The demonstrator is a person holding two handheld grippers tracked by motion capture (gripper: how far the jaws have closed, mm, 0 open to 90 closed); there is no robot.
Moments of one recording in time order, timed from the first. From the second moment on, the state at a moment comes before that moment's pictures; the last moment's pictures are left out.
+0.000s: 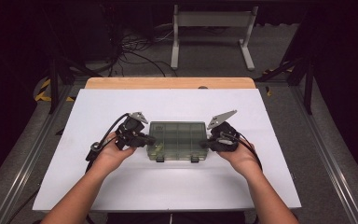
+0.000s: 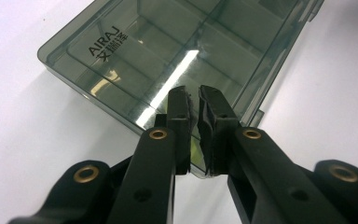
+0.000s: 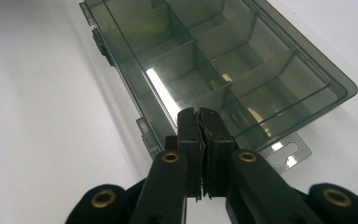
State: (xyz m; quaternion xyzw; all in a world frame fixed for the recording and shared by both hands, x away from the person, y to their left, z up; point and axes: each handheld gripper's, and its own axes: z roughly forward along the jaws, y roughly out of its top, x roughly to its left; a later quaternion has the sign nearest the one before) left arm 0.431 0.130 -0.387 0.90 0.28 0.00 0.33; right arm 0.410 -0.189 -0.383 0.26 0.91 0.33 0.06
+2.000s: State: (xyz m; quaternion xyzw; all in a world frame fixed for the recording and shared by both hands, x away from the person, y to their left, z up) left arm 0.427 0.123 -0.394 0.92 0.26 0.00 0.29; right arm 0.413 -0.185 -0.395 0.26 0.91 0.31 0.05
